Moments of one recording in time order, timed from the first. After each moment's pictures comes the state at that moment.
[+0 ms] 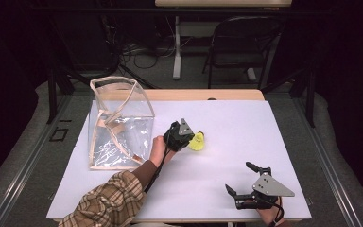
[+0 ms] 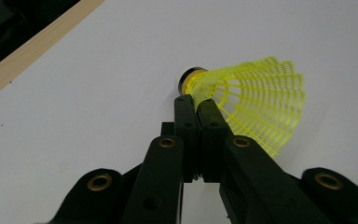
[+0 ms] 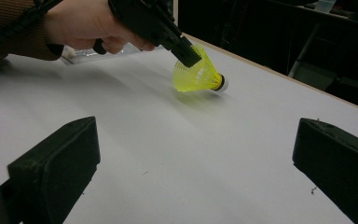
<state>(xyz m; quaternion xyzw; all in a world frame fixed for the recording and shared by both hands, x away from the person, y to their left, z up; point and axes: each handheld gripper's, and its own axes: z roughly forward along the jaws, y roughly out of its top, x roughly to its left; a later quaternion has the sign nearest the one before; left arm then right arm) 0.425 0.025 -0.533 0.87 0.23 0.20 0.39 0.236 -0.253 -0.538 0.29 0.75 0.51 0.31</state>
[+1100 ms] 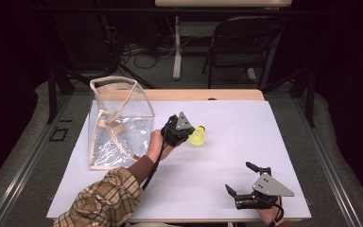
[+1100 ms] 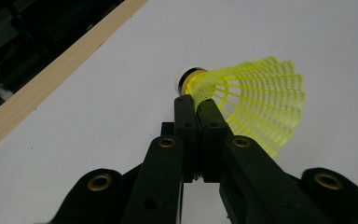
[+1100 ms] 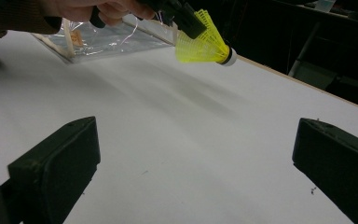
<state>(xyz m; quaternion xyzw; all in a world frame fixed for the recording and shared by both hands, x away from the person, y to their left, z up) 0.422 0.030 -0.496 0.87 0.21 0.20 0.40 0.237 -0.253 -0.539 0.29 0.75 0.51 0.31</state>
